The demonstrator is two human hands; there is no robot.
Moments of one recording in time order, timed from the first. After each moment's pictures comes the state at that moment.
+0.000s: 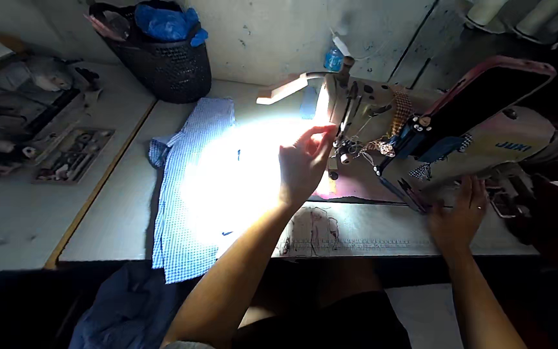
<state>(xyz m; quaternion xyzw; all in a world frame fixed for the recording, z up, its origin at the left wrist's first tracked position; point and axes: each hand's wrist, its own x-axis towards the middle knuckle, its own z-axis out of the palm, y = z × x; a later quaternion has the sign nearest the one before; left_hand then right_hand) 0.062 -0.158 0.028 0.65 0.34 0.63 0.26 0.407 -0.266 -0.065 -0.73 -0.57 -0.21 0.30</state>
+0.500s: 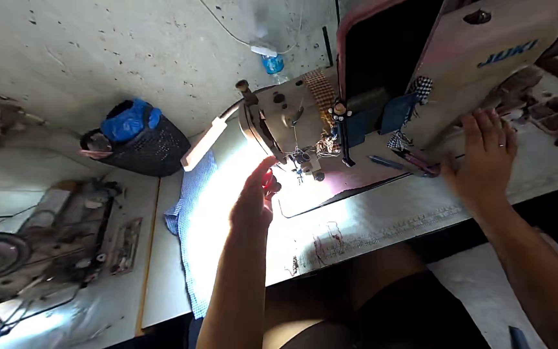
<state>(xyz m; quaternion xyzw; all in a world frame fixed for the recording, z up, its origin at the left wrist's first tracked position) 0.071 -0.174 0.080 0.41 0.54 0.48 0.55 0.412 -0.266 -0.066 -0.74 -0.56 -0.16 0.33</state>
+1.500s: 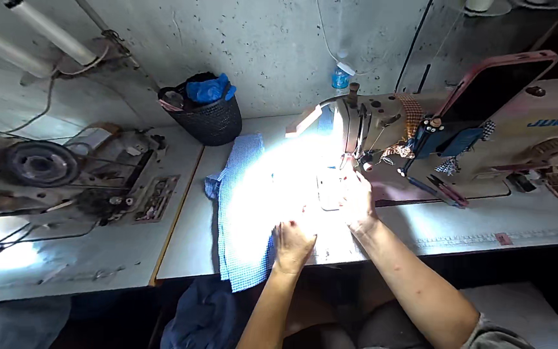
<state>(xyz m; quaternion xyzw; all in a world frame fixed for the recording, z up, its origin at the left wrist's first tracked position) -0.020 -0.242 -0.013 0.72 0.64 0.24 0.12 0.126 -0.189 -0.022 -0.40 -0.25 0.54 0.69</state>
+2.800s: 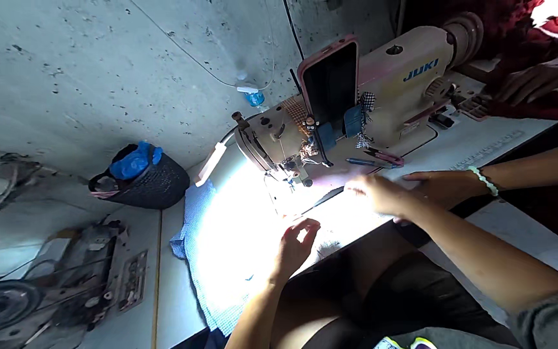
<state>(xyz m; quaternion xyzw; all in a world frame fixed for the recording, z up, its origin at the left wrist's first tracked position) 0.022 -0.224 -0.012 0.89 0.27 0.30 0.22 0.289 -0.275 -0.001 -0.63 -0.69 0.24 0.24</state>
